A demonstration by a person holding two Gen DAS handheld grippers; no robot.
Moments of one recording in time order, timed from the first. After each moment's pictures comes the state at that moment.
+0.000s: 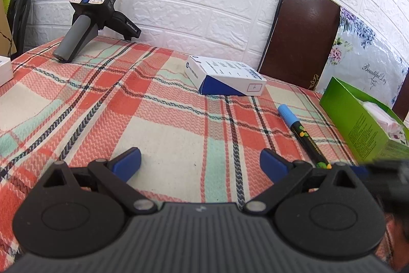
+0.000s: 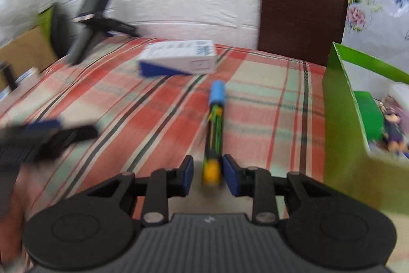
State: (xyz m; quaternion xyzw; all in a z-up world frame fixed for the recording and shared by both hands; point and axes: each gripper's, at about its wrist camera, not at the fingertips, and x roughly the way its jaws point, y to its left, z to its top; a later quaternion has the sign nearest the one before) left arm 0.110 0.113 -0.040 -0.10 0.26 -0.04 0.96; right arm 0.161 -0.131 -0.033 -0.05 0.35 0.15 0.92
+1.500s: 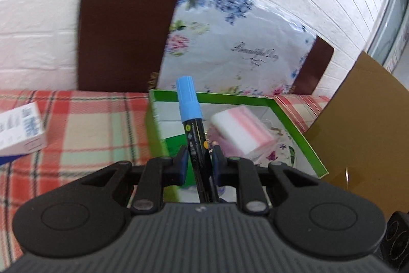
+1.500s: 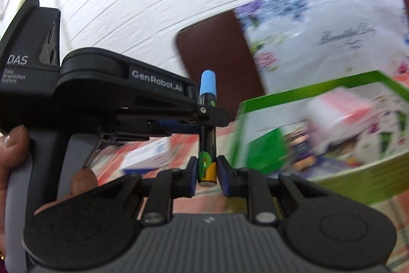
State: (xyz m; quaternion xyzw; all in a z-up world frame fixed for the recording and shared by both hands) left arm 0.194 -0.110 0.063 -0.06 0.32 -0.27 0.90; right arm 0.137 -0.274 0.015 0.17 0.20 0.09 0.96
